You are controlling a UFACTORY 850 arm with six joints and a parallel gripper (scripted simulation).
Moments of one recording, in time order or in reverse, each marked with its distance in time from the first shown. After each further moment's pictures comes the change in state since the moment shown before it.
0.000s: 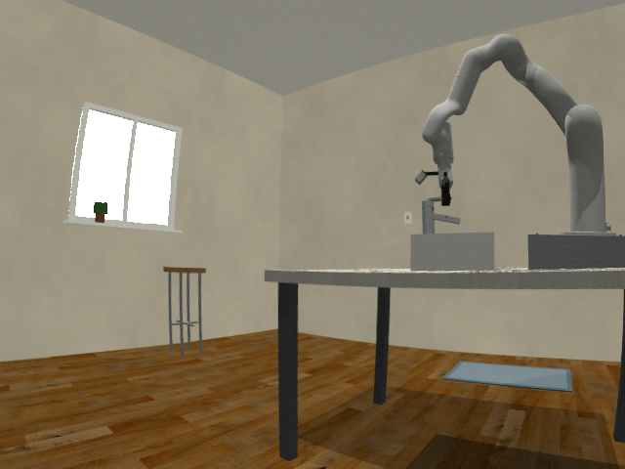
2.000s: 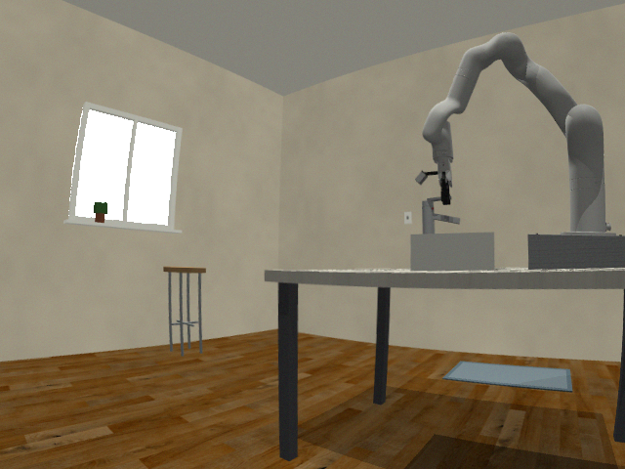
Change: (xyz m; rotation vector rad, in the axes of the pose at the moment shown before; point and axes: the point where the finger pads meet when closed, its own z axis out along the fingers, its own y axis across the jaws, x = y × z) arm 0.001 -0.011 0.000 -0.013 -0.007 0.153
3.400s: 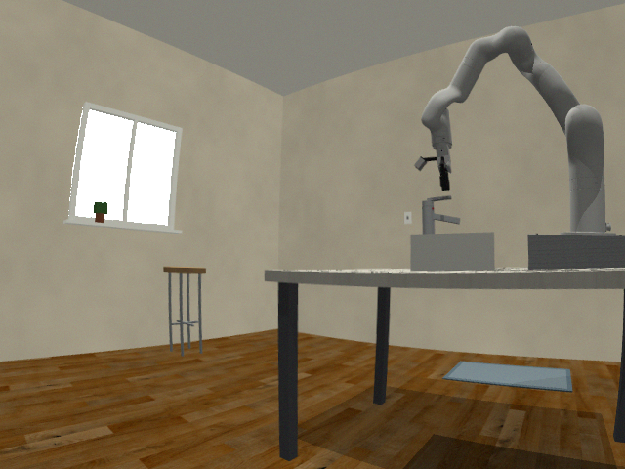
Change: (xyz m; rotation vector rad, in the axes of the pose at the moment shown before) arm 0.000 0.000 -0.058 0.000 0.000 0.000
